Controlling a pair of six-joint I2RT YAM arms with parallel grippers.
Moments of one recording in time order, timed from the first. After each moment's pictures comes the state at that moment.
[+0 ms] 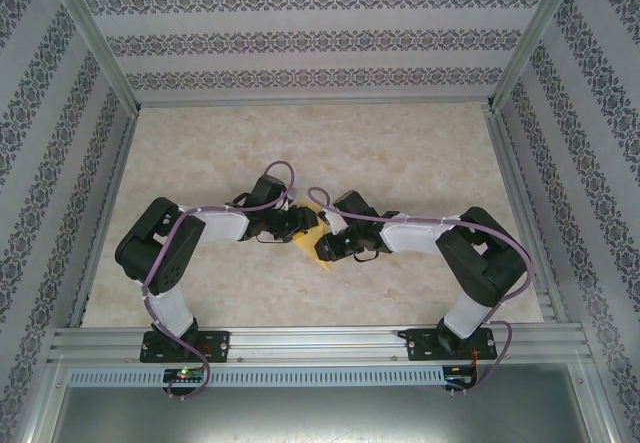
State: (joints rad) left arm -0.50 1.77 0.82 0.09 0.53 -0.93; right arm 0.71 1.69 0.78 -0.12 -0.43 0.37
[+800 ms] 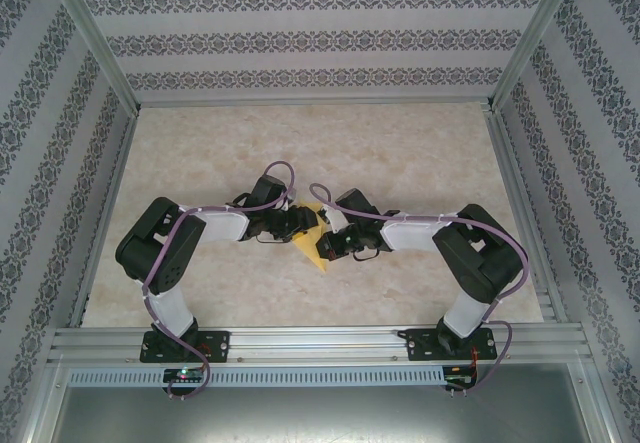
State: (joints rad) left arm -0.50 1.78 0.82 0.09 0.52 -0.93; right arm 0.68 1.71 0.78 -0.07 -0.52 0.38
